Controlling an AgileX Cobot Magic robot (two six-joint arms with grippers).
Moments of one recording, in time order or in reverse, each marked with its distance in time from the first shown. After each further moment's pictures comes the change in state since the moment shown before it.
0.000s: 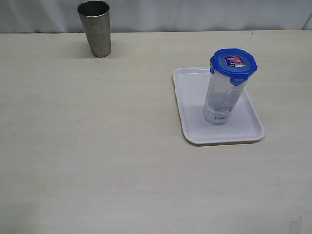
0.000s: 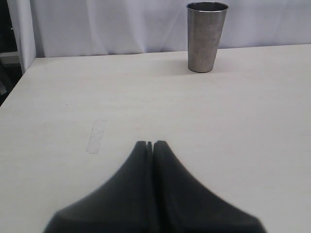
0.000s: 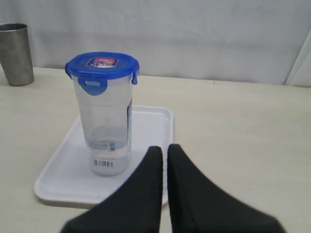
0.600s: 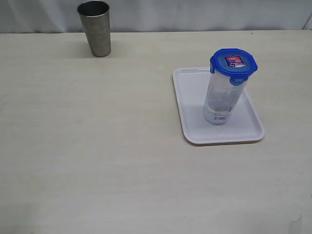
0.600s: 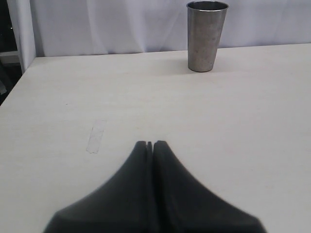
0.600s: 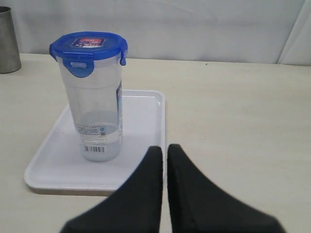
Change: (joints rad) left arm 0.000 0.000 0.000 0.000 0.002 0.000; right arm -0.038 0.000 0.000 0.000 0.059 0.016
